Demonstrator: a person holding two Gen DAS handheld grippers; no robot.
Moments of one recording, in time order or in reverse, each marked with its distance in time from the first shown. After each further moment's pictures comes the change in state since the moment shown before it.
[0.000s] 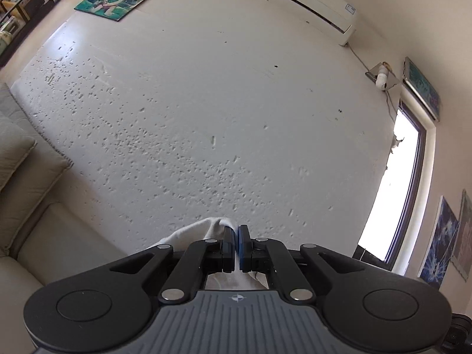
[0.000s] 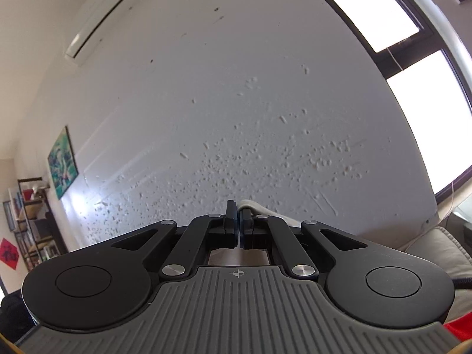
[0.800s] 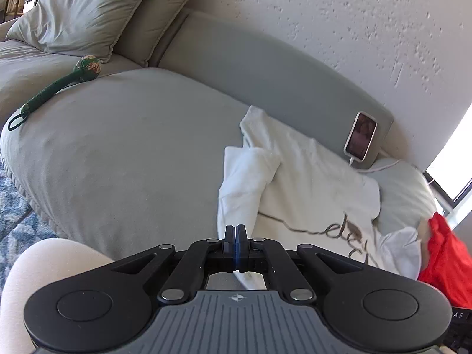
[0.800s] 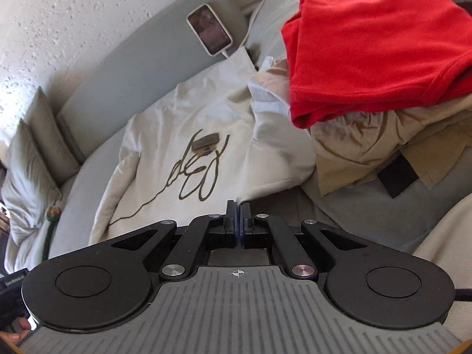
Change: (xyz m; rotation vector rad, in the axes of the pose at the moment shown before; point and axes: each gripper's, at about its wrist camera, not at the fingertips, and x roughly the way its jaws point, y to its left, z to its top) left arm -0.096 0.134 -0.223 0.041 0.712 0.530; right arm -0.091 -0.142 -0.322 0.185 0.737 -0.382
